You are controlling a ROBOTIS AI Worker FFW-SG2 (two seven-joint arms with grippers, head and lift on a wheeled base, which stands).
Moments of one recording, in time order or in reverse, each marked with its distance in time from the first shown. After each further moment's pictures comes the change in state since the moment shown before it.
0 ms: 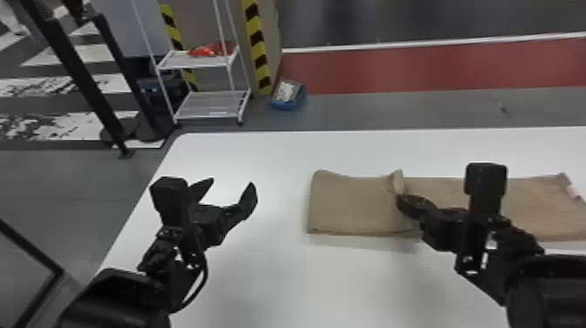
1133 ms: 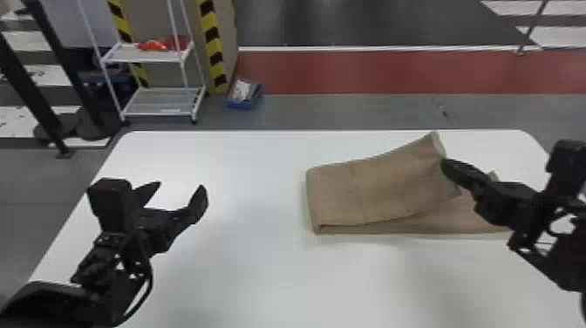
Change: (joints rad) left arm 0.019 -0.012 0.012 -0.044 -0.017 0.052 0.018; right arm 0.080 -0.205 -0.275 -0.160 -0.236 -0.053 0.044
